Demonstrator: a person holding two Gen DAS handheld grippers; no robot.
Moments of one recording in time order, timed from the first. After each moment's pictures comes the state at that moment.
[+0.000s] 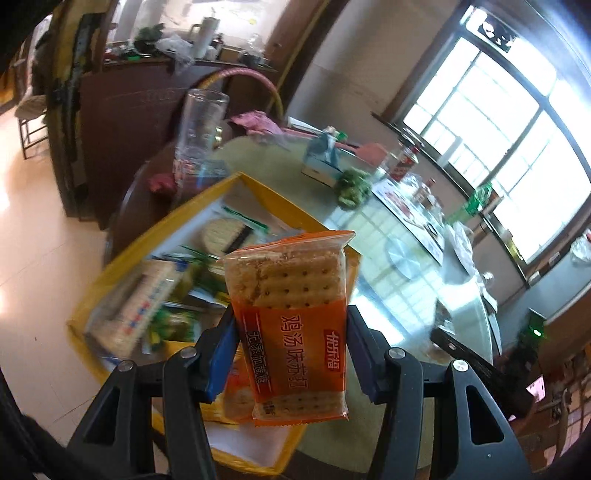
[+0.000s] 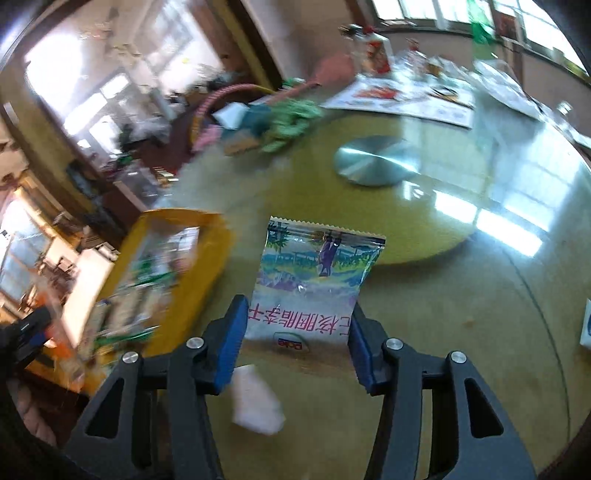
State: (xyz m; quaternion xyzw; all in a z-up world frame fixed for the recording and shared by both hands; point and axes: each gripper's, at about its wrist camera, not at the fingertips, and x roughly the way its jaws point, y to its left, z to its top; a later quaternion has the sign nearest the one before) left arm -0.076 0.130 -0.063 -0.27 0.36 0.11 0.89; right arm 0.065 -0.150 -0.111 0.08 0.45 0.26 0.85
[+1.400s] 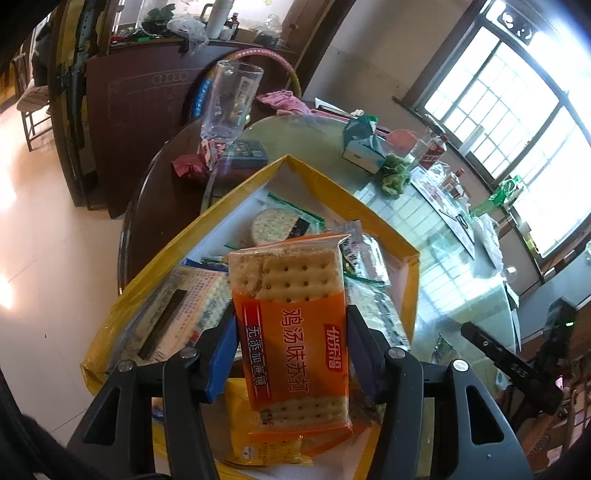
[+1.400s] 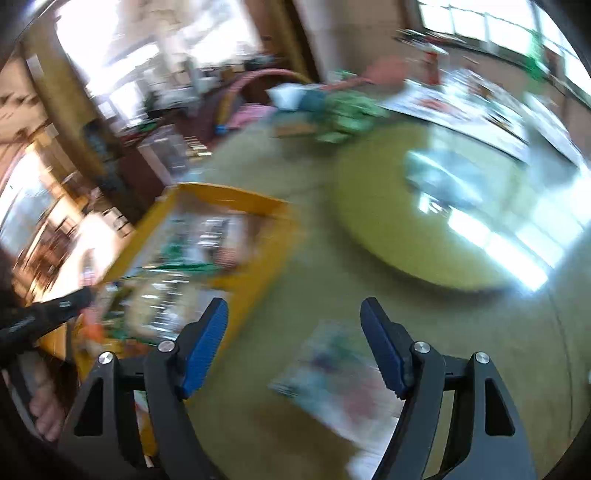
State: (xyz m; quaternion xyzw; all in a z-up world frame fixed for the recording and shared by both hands) left arm -0.055 0.175 -0.101 -0.27 0.40 0.11 0.87; right arm 0.067 -0.093 -0.120 0.02 0.46 0.27 0.85
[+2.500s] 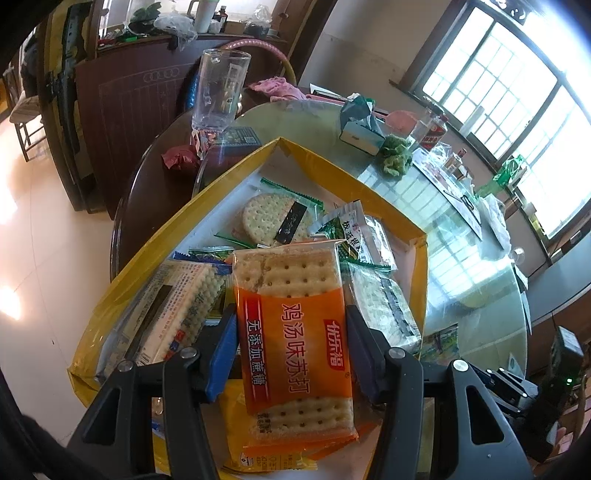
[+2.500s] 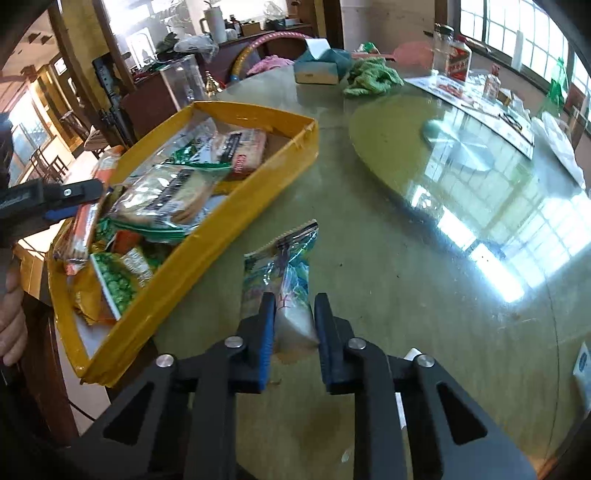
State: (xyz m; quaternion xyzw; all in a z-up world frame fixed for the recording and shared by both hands) left arm -0.039 0.170 -0.116 -0.24 0.42 0.11 0.87; right arm 0.009 -0.069 -0.144 -0.10 0.48 0.29 0.82
